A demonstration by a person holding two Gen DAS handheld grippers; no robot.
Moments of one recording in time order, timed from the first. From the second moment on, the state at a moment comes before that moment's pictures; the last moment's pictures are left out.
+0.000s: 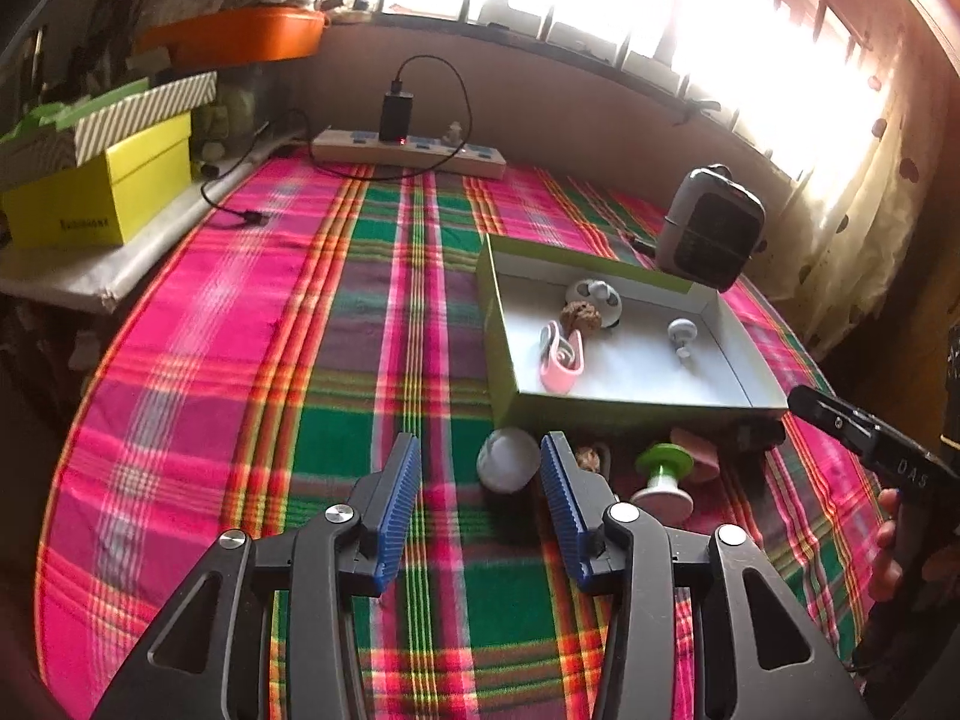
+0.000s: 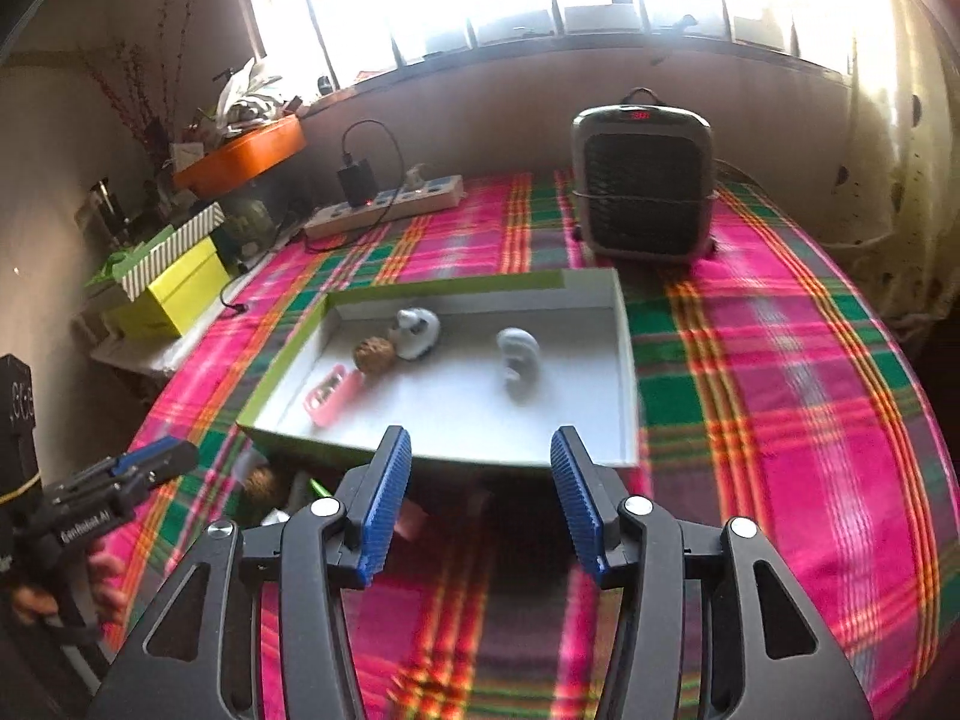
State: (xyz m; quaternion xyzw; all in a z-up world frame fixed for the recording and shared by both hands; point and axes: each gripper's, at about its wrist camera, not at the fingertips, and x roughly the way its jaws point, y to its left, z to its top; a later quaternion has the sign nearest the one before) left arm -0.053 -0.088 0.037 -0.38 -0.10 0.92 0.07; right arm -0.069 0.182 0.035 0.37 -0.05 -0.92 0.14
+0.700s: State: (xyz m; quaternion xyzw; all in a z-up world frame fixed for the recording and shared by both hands) left arm -0.065 -0.082 0.012 -0.41 -0.10 0.90 0.08; right arm -0.045 0.214 0.007 0.39 -0.01 -0.91 0.09
